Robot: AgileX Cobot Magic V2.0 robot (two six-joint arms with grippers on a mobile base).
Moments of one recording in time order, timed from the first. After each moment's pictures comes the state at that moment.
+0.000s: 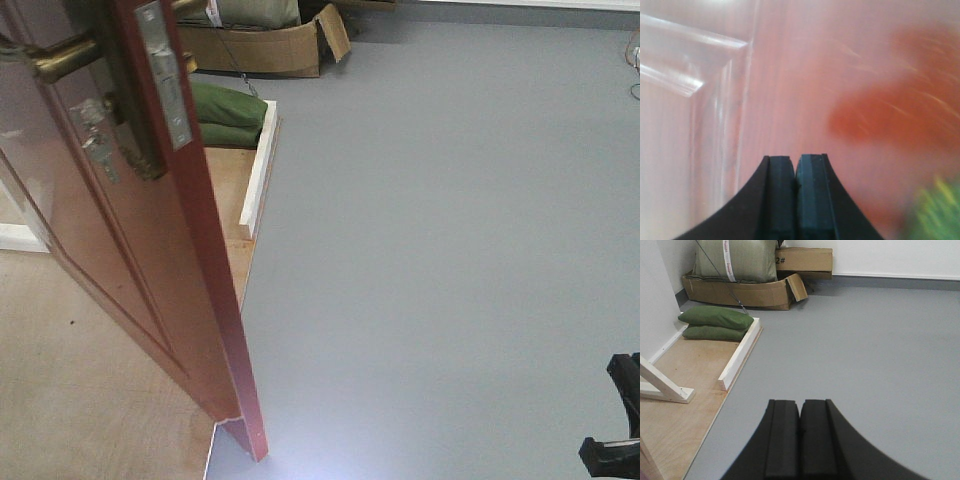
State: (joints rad) left arm -0.12 1.05 -0.97 -1.73 0.15 1.52; right arm 0.05 -0.01 0.03 0.07 0.38 -0.06
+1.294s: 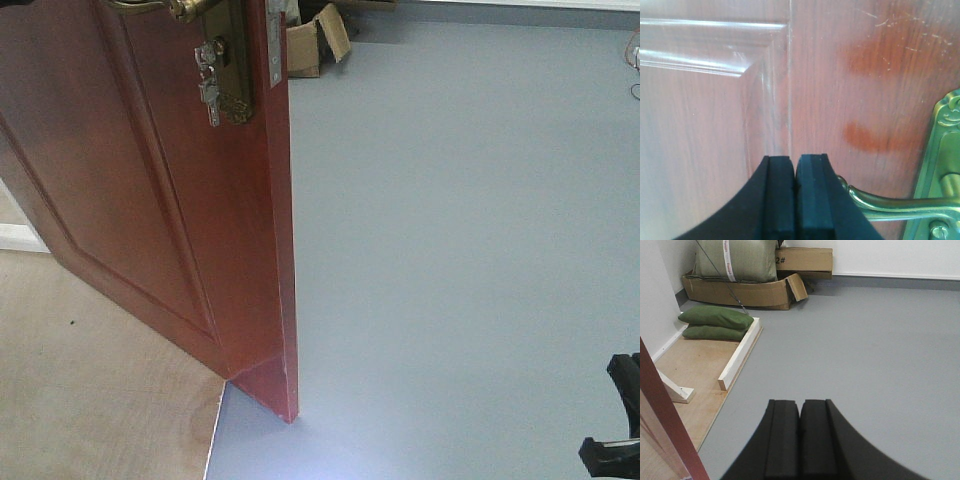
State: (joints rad) left arm -0.19 1.13 -1.02 -1.73 0.06 1.64; right arm 0.05 -0.01 0.03 0.07 0.38 -0.06
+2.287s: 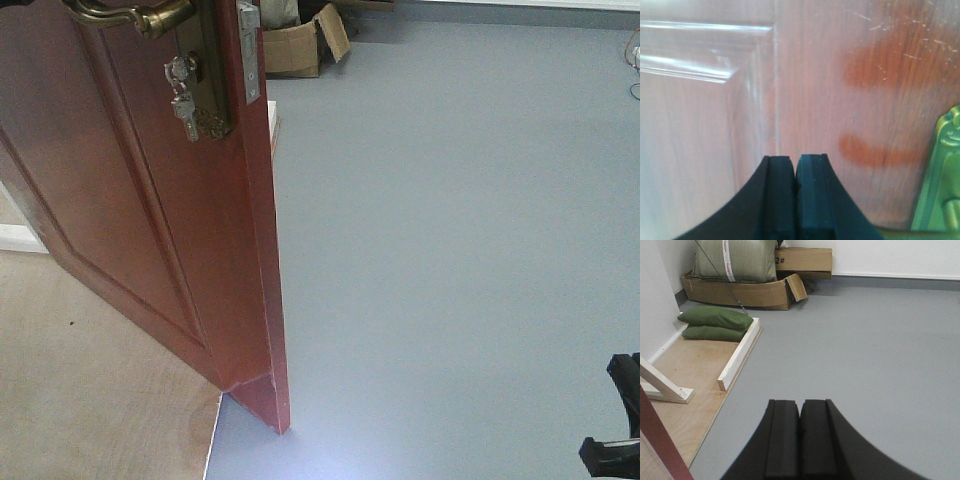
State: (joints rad) left arm -0.19 1.13 -1.02 -1.73 0.06 1.64; right arm 0.05 -0.01 0.03 0.07 0.38 -0.06
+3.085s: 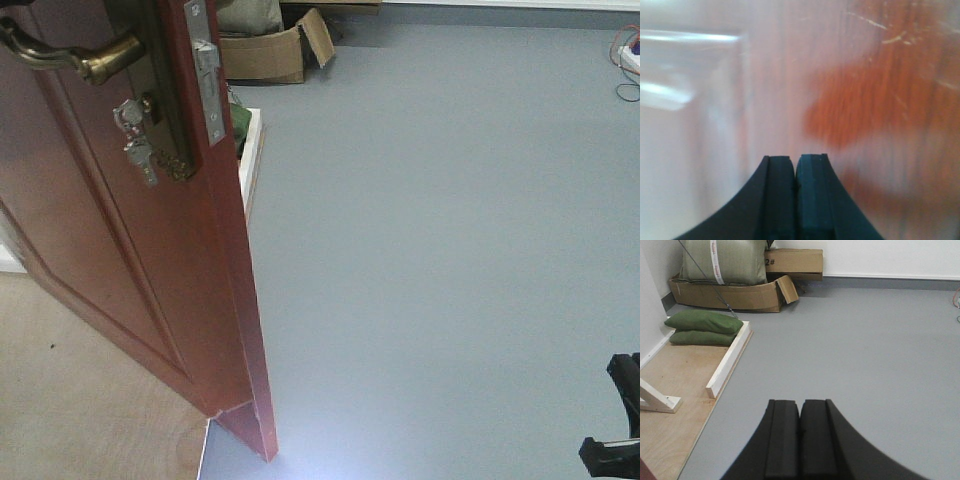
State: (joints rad) left arm -0.19 1.13 -1.02 -1.73 0.06 1.64; right arm 0.05 -0.01 0.03 0.07 0.38 -0.06
